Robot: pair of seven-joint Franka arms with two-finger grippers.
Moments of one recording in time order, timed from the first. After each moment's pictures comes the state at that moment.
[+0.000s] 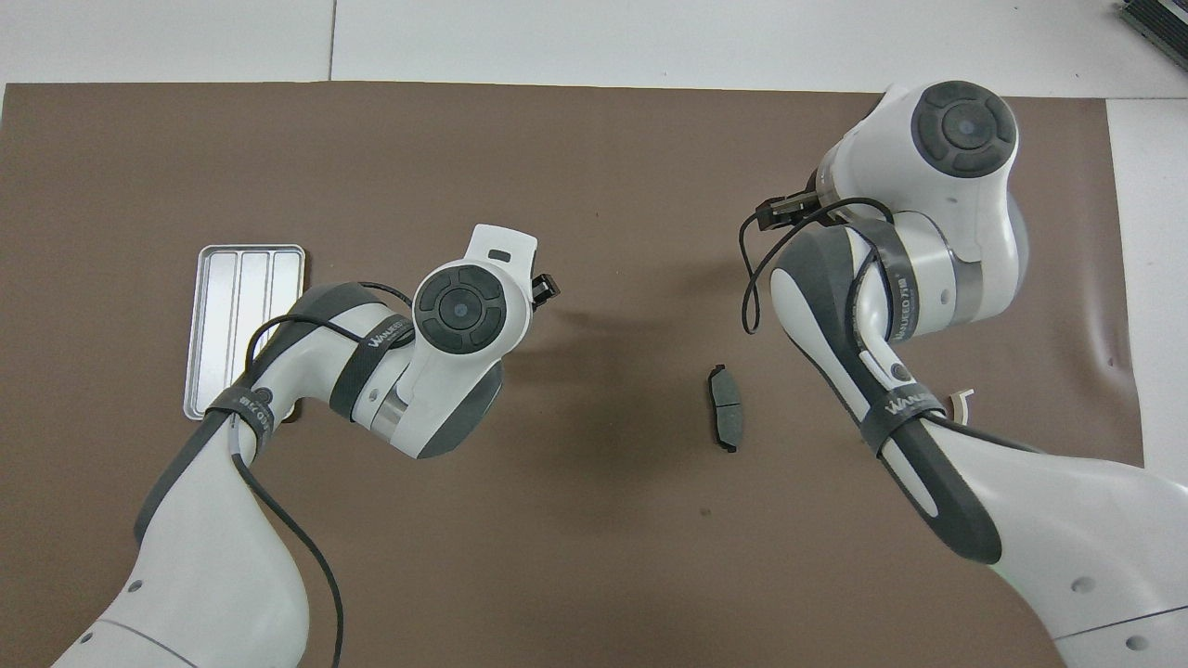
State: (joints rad) left arm -0.54 0.38 -0.02 -1.88 0.14 2.40 -1.14; right arm 0.31 0.43 -0.14 -1.57 -0.02 2.16 0.03
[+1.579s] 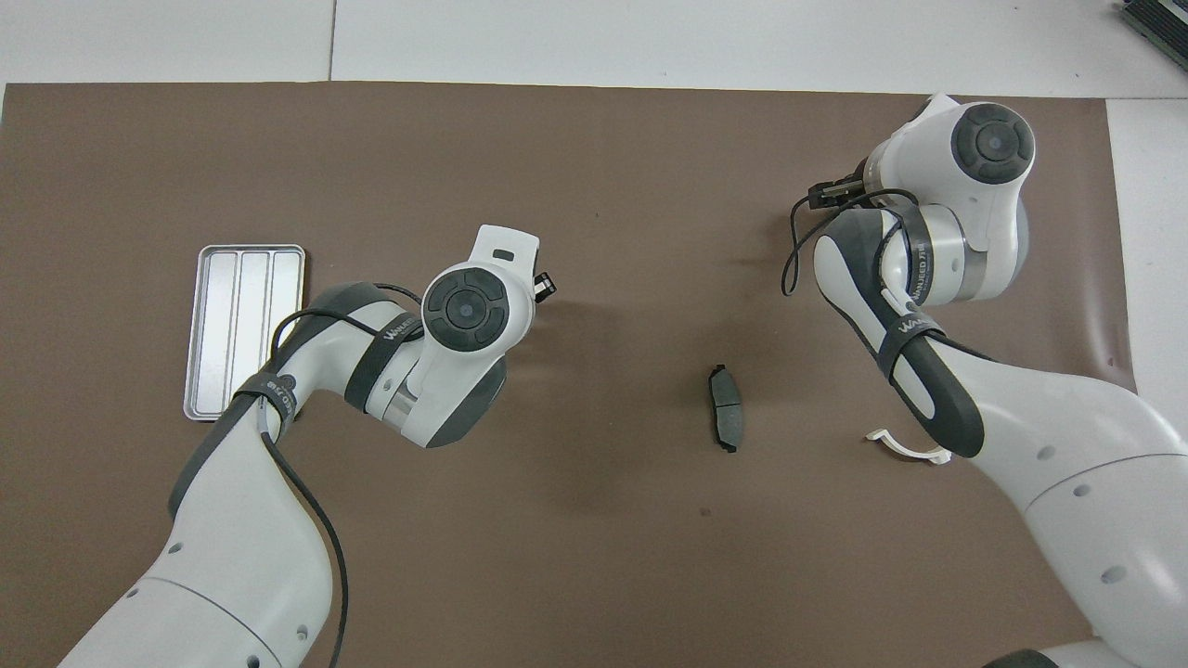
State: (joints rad) left arm -0.54 0.43 -0.01 -1.88 0.16 2.48 -1.13; right arm 0.19 0.64 -0.13 -1.54 0.00 2.39 -0.03
